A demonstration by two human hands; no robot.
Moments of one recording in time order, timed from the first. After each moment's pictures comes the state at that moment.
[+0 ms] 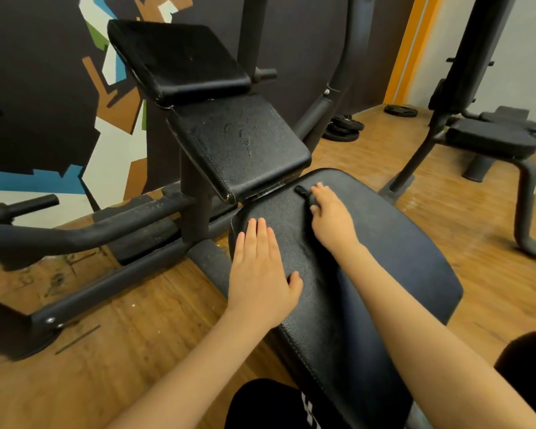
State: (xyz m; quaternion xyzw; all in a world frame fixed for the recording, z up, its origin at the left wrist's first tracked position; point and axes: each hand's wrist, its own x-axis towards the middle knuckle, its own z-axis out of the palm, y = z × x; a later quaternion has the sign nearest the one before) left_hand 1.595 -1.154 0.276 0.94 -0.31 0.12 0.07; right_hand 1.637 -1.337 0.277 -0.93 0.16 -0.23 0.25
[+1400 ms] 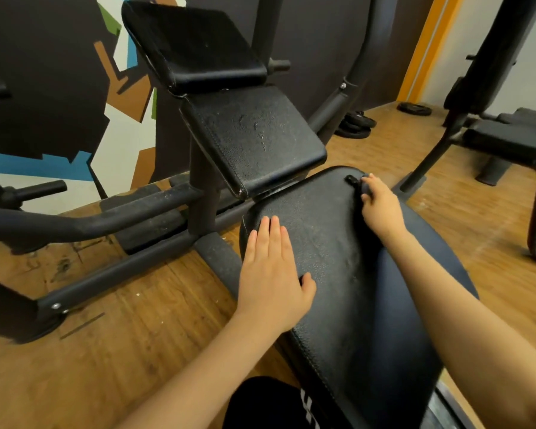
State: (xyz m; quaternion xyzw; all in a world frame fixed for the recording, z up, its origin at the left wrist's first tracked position) left_hand 1.596 -1.151 0.276 0.94 -0.31 0.11 0.10; right_hand 1.637 -1.403 0.285 -0.91 0.21 -0.24 0.25
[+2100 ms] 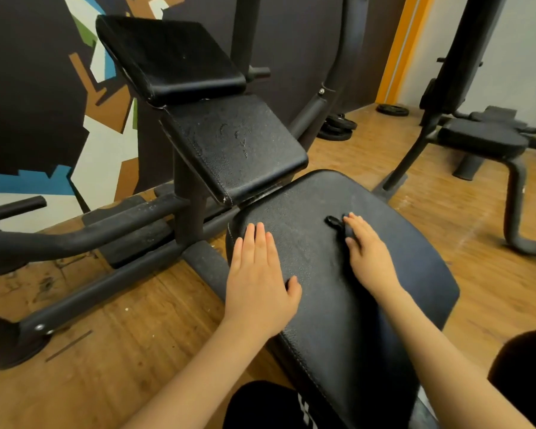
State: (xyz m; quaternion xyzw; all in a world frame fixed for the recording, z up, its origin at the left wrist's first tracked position) left_hand 1.596 -1.151 0.277 0.94 -0.31 0.10 0.09; right_hand 1.567 -1.369 0.244 -0.91 0.18 -0.27 0.24
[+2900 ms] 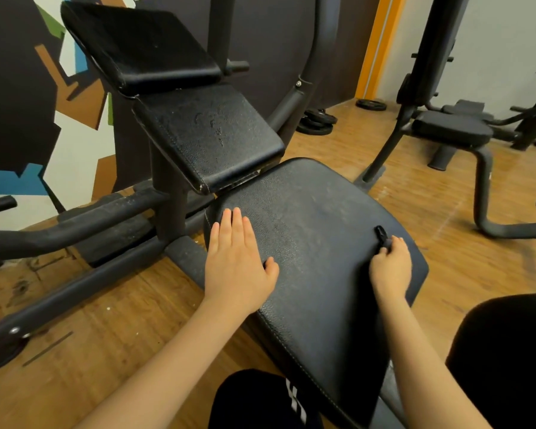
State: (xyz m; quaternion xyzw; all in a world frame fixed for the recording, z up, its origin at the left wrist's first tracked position) left_hand 1.596 -1.155 0.273 0.94 -0.31 0.13 0.08; right_hand 1.512 -1.396 0.216 -0.75 0.48 -0.32 0.32
